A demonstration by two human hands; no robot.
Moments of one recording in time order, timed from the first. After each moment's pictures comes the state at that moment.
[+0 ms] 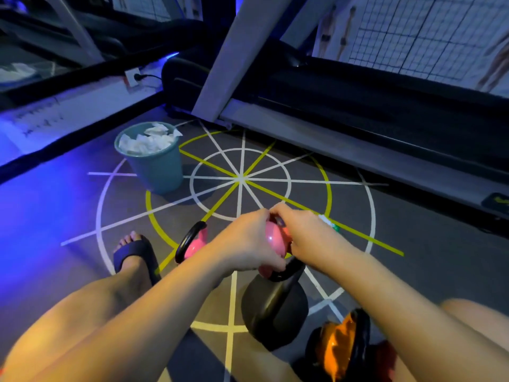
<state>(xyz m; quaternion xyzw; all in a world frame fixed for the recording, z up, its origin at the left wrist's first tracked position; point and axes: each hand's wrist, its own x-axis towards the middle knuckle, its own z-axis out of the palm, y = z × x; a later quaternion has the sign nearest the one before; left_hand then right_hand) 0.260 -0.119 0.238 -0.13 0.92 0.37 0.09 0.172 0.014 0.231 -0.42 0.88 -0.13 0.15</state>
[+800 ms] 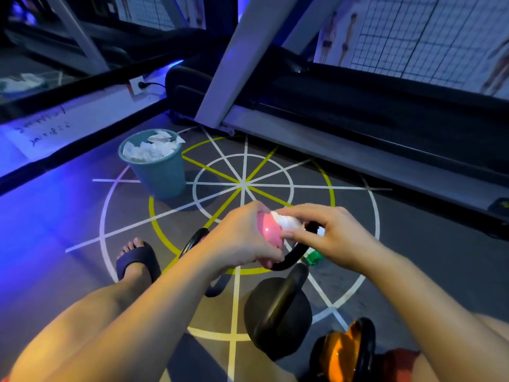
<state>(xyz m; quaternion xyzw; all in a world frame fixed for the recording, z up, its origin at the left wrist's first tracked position) 0.262 -0.130 0.252 -0.17 0.86 0.49 0.06 0.153 0.048 0.250 -0.46 0.81 -0.33 0.15</state>
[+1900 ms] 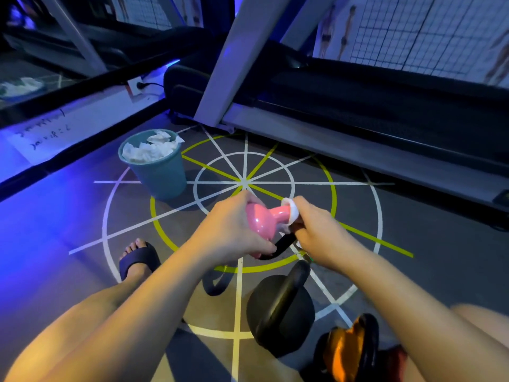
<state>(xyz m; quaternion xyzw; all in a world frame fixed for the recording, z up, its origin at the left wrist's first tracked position) 0.263 -0.139 0.259 -0.18 0.91 0.37 0.00 0.159 0.025 0.232 -0.34 0.88 -0.29 0.17</state>
